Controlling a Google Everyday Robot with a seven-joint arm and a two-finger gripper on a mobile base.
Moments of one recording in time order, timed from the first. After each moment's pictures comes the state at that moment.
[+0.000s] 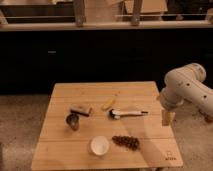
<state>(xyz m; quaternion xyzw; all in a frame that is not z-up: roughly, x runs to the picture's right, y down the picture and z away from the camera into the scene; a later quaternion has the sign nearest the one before) 0.285 0.104 0.684 -0.28 0.02 0.02 0.96</state>
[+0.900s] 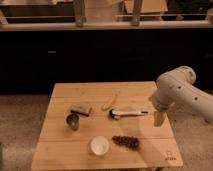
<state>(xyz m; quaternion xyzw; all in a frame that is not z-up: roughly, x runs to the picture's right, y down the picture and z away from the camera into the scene) 0.241 0.110 0.701 -0.27 -0.01 0.00 0.96</state>
